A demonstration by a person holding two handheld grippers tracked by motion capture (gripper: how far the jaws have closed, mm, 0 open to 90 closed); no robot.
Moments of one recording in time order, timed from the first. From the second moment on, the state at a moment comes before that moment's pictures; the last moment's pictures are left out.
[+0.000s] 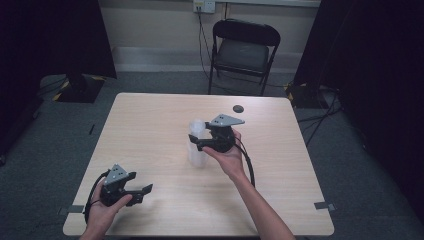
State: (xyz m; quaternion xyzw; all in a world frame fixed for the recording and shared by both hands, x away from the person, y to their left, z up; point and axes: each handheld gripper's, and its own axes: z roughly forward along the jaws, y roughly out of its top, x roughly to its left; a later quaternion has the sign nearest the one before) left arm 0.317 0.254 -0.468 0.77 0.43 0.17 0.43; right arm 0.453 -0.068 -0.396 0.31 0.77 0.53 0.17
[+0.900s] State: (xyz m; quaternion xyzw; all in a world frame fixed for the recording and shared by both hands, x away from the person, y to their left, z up) left arm 0.318 0.253 -0.468 0.78 0.43 0.17 0.43; right arm 0.462 -0.050 -0.422 0.31 0.79 0.51 0.16
